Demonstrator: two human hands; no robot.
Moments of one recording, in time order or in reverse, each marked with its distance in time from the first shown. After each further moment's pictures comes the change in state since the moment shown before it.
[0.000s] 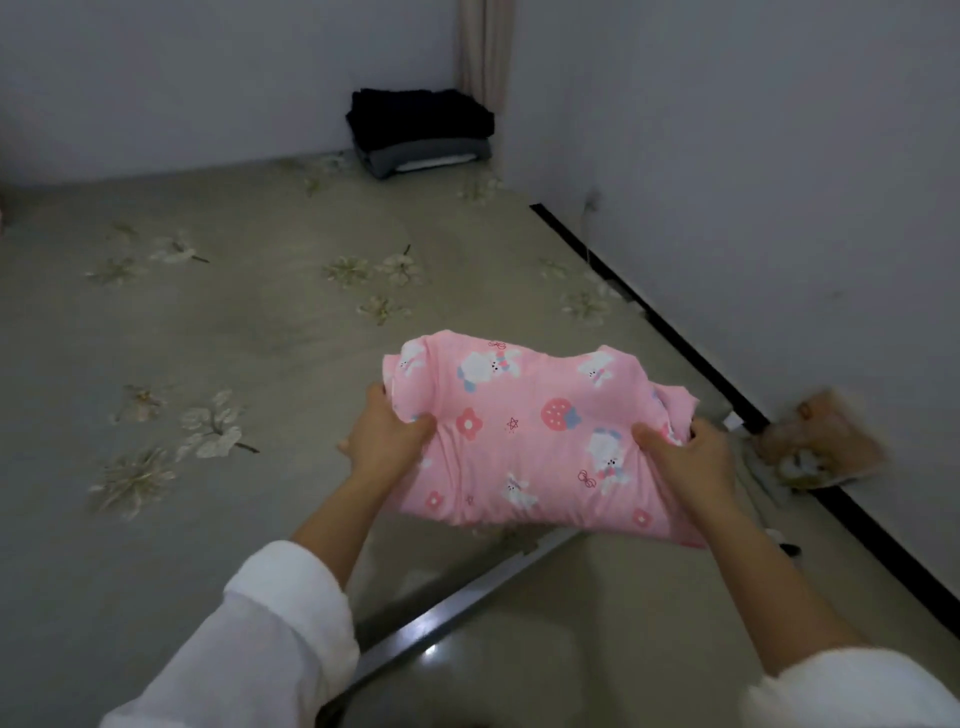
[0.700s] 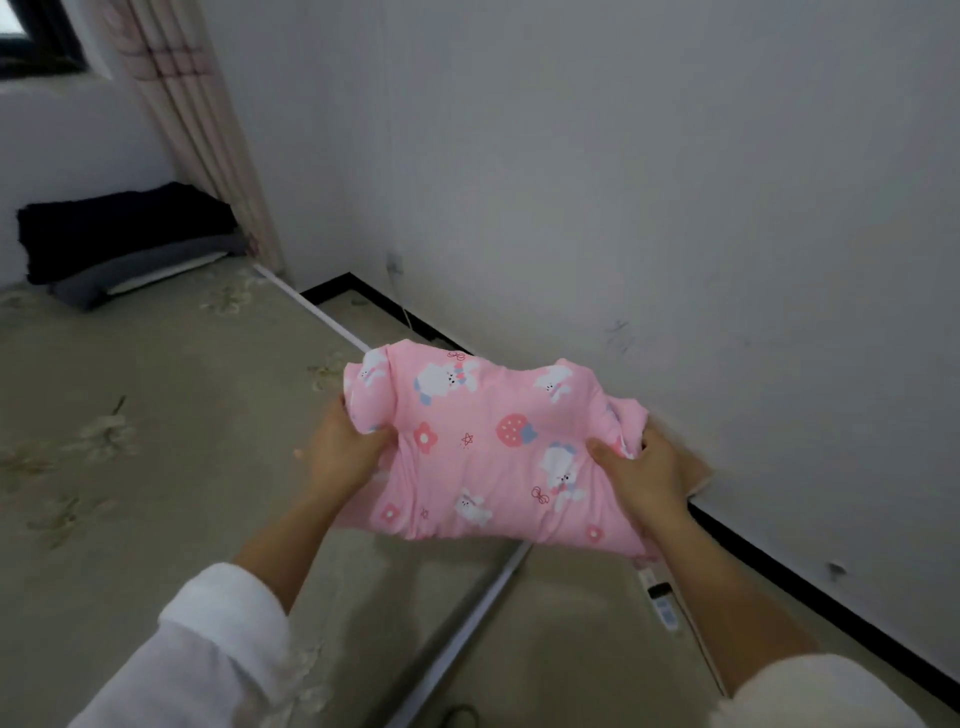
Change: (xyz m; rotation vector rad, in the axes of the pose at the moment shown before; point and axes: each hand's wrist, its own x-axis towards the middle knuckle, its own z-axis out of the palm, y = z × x) left_hand 0.109 0.318 0.311 -0.030 -0.204 0.305; right_hand 0.313 0.077 -0.213 0.060 0.288 0.040
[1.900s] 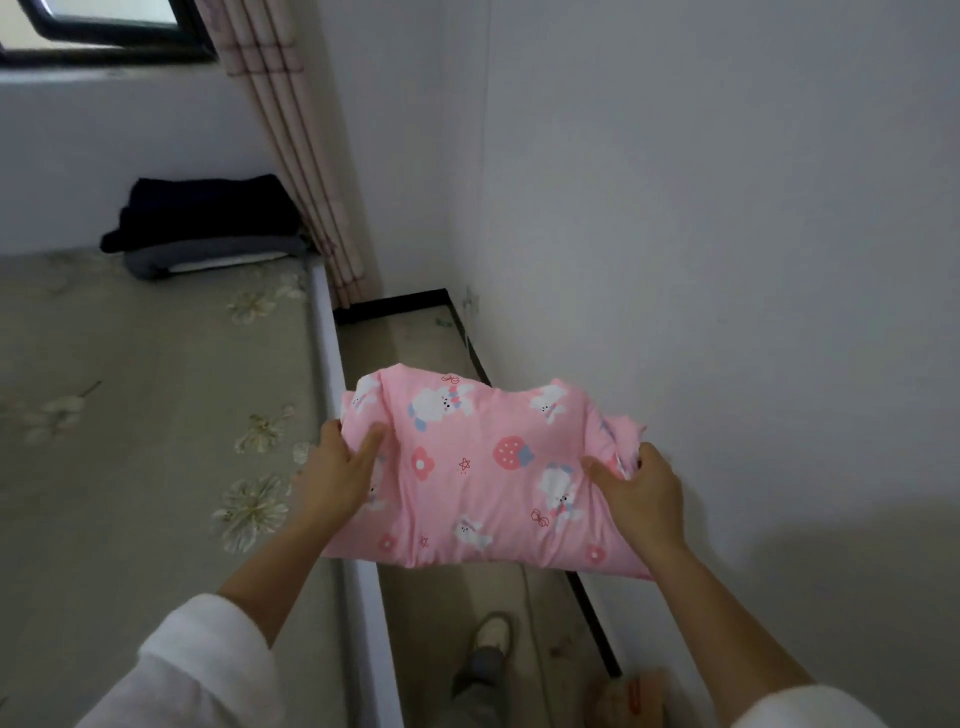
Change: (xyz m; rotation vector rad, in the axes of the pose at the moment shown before) left_hand 0.287 0.200 0.302 0.013 0.432 -0.349; right_hand 0.583 0.002 0.047 -0.112 -0.454 -0.228
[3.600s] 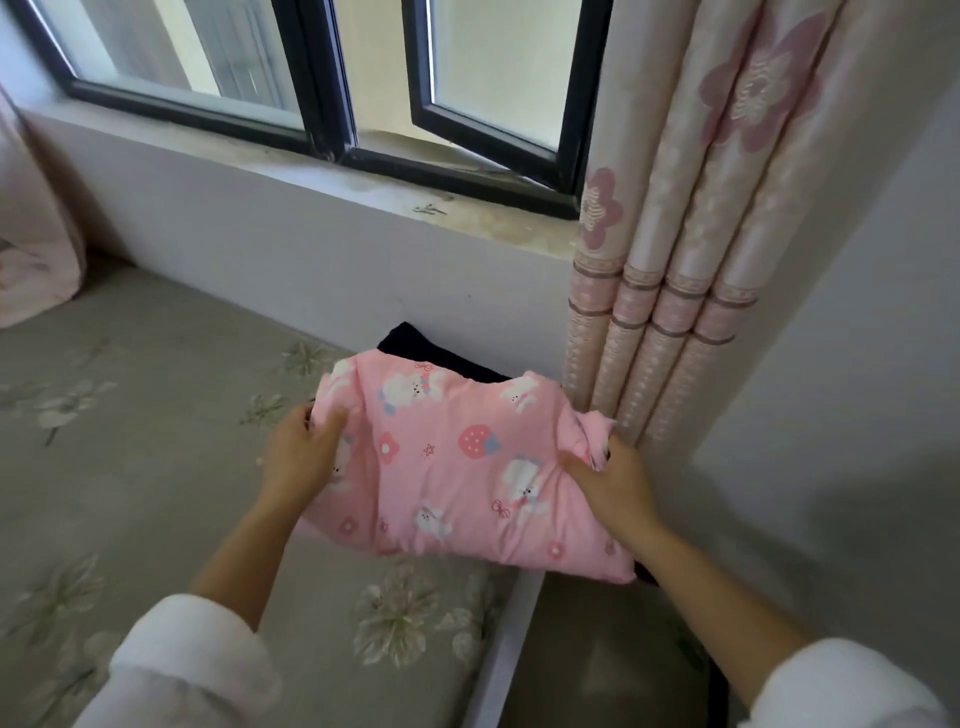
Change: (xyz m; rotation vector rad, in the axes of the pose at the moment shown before) left_hand 0.860 0.000 -0.273 -0.124 0.719 -0.393; right_hand 0.606 -0.600 0.731 -0.007 -0.860 -0.495
